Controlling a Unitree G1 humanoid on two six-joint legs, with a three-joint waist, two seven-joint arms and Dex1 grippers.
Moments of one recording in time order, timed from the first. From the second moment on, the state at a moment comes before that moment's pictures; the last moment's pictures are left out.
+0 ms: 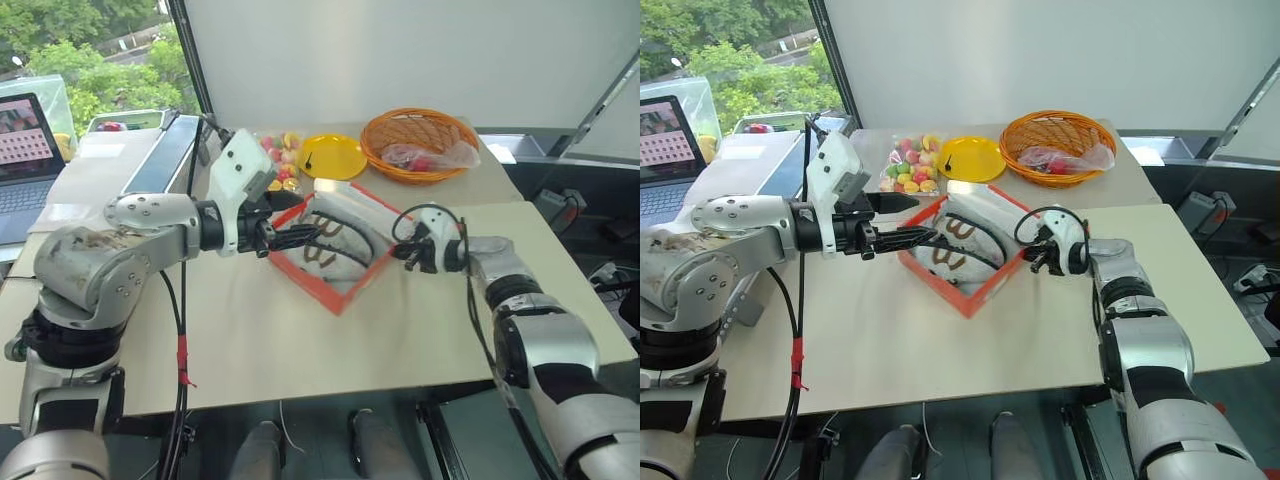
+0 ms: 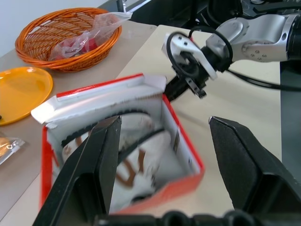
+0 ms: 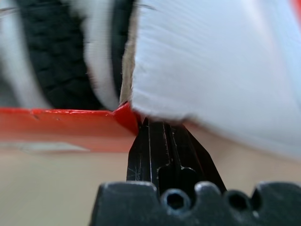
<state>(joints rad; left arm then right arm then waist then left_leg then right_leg) -0.77 0.72 -0.02 -0.46 -0.71 1.09 -0.63 -1.05 -0.41 -0.01 1.28 -0.09 -0.03 1.08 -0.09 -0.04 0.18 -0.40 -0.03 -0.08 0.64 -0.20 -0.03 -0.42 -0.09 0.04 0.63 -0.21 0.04</state>
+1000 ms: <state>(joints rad) -0.78 0.70 -0.03 -0.44 -0.67 1.05 -0.65 -1.03 -0.28 -0.16 1.10 0.12 0.18 0.79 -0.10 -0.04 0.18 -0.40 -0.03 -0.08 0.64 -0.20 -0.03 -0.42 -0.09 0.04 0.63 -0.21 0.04</state>
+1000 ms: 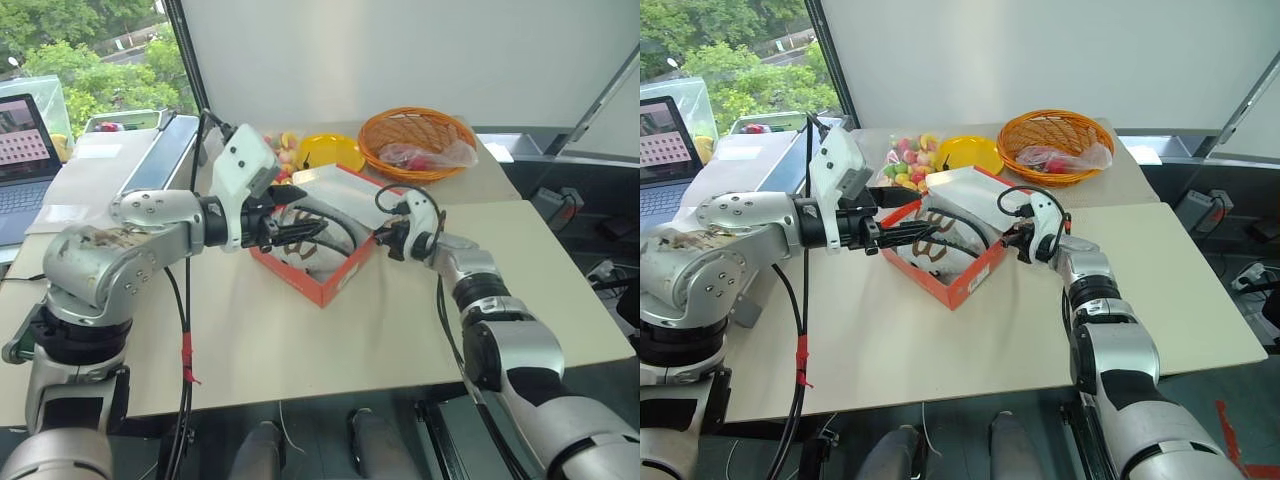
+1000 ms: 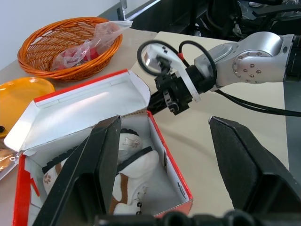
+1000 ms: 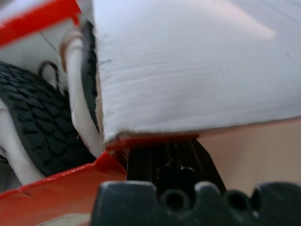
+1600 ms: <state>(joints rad) -0.79 0.71 -0.04 -0.42 -0.65 1.05 -0.68 -0.89 -0.28 -0.05 0.73 0.17 0.14 1.01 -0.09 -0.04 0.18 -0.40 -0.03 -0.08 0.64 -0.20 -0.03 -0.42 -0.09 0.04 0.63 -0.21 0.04</state>
